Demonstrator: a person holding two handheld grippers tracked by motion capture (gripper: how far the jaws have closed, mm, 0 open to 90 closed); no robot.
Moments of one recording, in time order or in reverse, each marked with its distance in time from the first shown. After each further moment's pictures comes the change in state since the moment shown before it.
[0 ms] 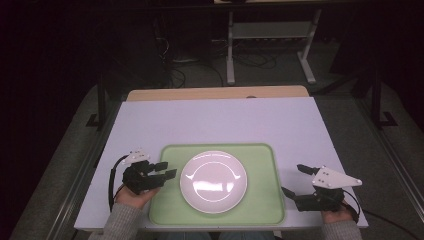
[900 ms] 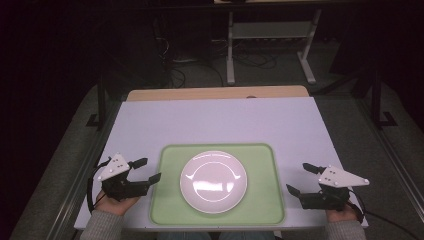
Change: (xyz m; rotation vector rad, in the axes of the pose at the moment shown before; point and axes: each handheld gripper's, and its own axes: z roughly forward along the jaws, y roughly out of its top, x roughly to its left) left arm 0.008 -0.017 -0.043 -0.135 0.071 0.177; right arm -0.009 -0.005 -0.007 -0.009 -0.030 0.033
